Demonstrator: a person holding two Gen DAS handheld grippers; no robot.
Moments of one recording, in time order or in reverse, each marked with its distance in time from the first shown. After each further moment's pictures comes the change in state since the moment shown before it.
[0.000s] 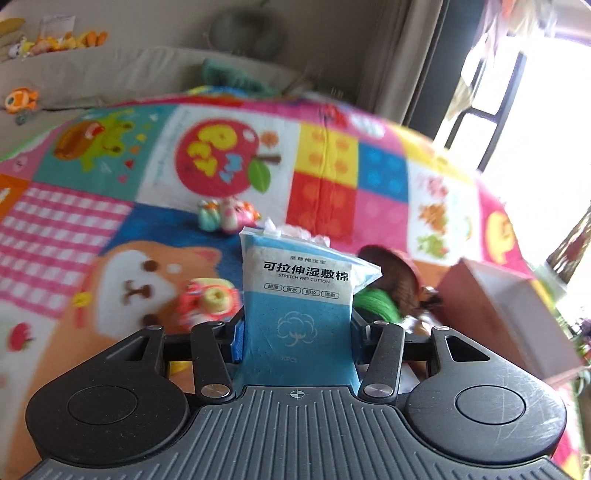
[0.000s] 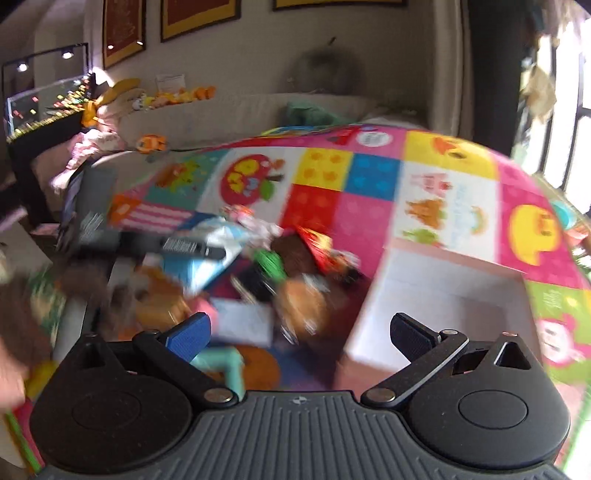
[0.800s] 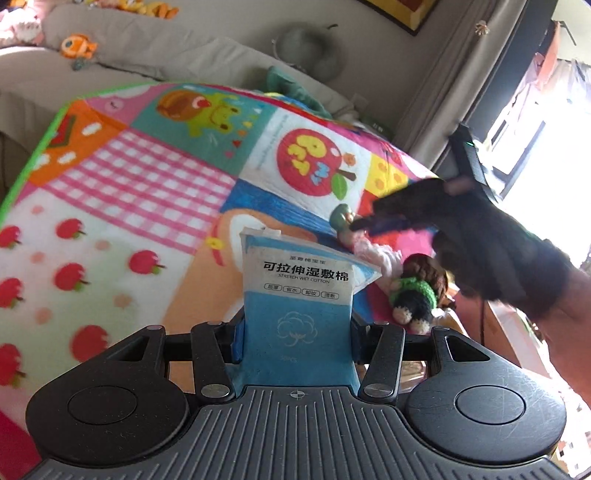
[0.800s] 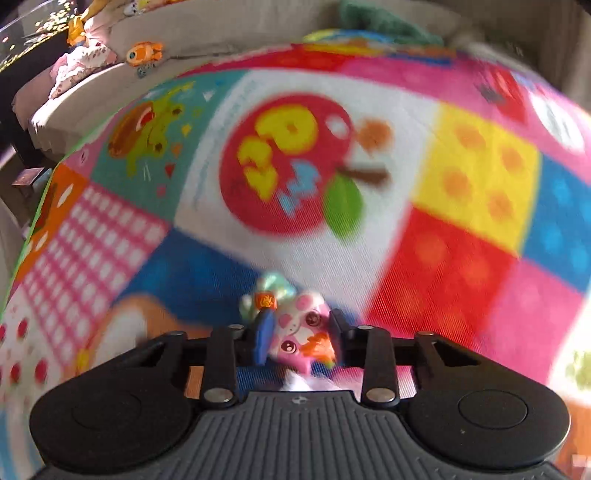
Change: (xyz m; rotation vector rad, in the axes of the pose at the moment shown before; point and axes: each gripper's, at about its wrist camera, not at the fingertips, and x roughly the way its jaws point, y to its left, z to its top) left arm -0.064 0.106 -0.040 -0.213 -0.028 -0.049; right arm 0.277 0.048 0.126 -0.053 0.352 -0.024
